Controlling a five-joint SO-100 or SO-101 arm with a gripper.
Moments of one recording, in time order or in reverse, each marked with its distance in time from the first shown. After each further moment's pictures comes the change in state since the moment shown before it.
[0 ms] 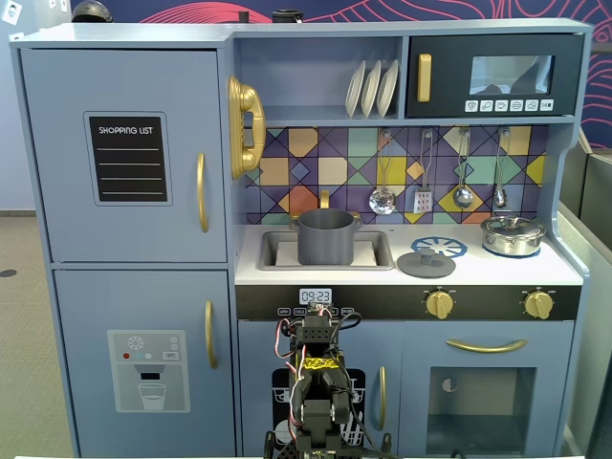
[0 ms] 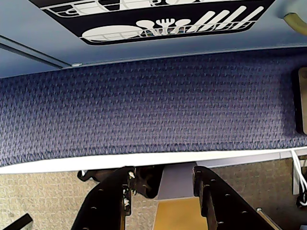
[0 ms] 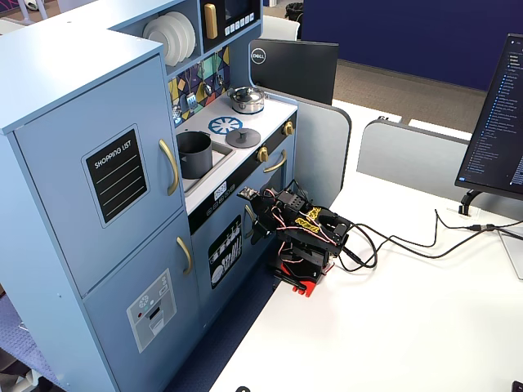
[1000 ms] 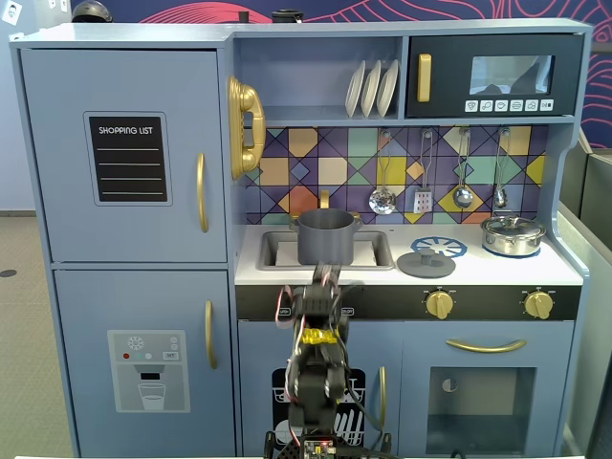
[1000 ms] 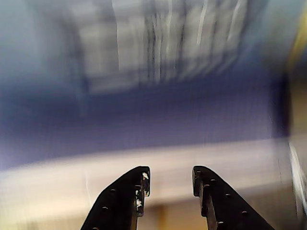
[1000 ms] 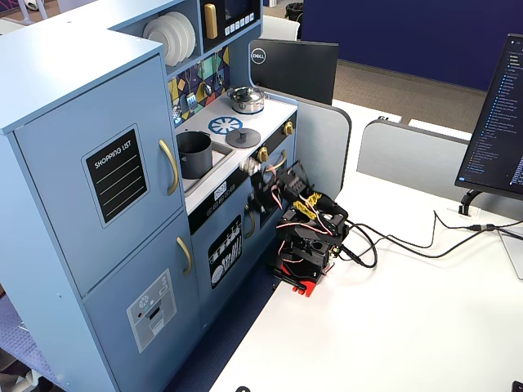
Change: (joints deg) arm 6.8 -16.3 -27.9 -9.0 0.7
